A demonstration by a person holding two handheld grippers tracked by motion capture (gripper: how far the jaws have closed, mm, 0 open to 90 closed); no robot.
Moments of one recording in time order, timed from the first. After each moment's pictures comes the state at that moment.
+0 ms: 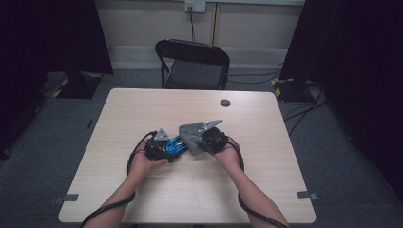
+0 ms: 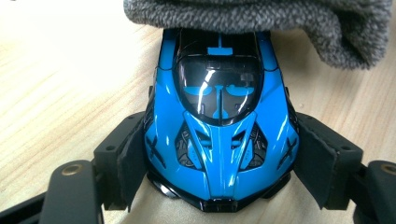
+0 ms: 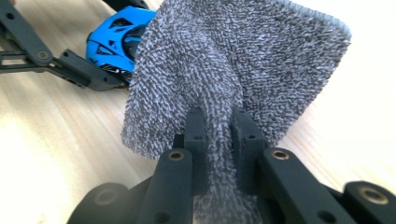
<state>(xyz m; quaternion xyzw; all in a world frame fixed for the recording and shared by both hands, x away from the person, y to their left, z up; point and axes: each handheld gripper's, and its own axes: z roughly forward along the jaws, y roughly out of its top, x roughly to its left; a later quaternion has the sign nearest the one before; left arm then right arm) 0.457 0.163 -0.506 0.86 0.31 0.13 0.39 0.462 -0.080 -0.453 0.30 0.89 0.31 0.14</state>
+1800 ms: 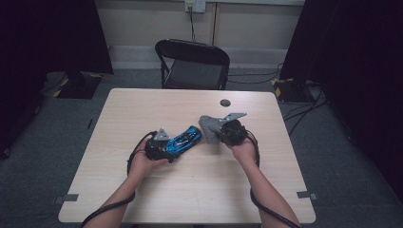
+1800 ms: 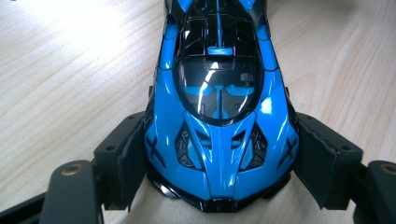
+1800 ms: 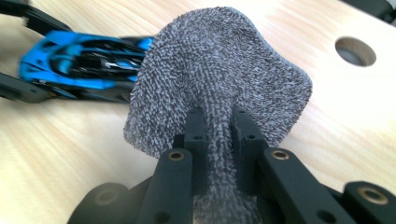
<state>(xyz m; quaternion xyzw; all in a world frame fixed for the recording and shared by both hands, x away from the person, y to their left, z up) 0.457 0.163 -0.506 0.86 0.31 0.13 0.39 0.471 -0.136 -0.428 0.36 0.85 0.34 0.19</state>
